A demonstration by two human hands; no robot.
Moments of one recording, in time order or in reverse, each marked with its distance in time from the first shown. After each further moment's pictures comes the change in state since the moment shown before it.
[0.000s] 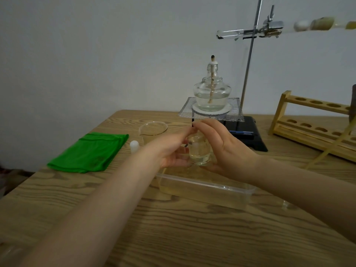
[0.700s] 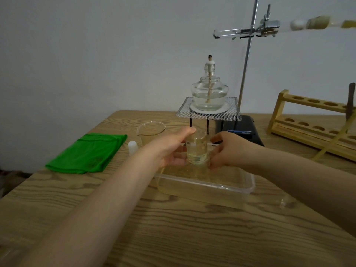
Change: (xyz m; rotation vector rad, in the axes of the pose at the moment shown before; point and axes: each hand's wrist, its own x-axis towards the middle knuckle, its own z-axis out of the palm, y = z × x) left_hand 0.004 -0.001 0.000 0.040 0.013 -0.009; right_hand 0.011 -0.008 -0.024 0.732 -0.378 0.953
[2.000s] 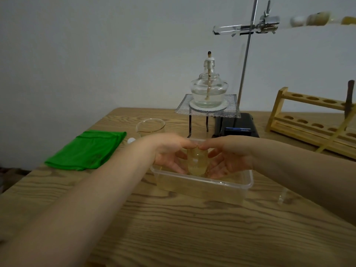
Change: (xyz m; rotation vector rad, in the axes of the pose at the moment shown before) left_hand -0.002 0.003 -0.006 0.246 -0.219 -0.182; right_hand 0.015 0.008 -0.003 0.507 -0.287 0.367
